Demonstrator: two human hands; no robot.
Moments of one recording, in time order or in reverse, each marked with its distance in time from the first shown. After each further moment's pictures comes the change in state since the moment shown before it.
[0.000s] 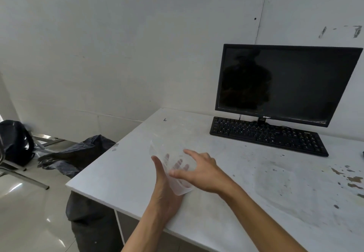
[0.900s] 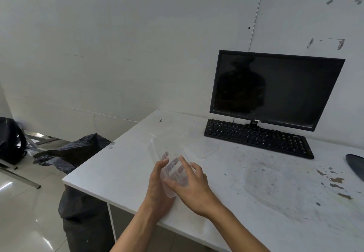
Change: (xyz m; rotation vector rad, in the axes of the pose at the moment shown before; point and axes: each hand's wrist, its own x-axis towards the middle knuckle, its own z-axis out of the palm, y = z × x) left_hand -0.012 0.000 0.001 0.057 -0.009 0.023; right_hand -0.028 0.023 0.041 0.080 0.063 -0.083
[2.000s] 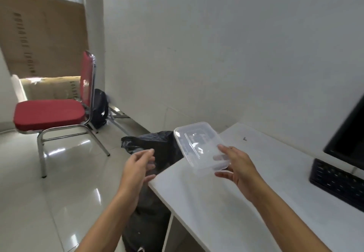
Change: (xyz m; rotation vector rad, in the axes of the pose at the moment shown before) left_hand -0.024 0.207 -0.181 0.532 0.792 0.255; right_hand 0.172 -0.133 0.078 0.609 -0.091 0.077
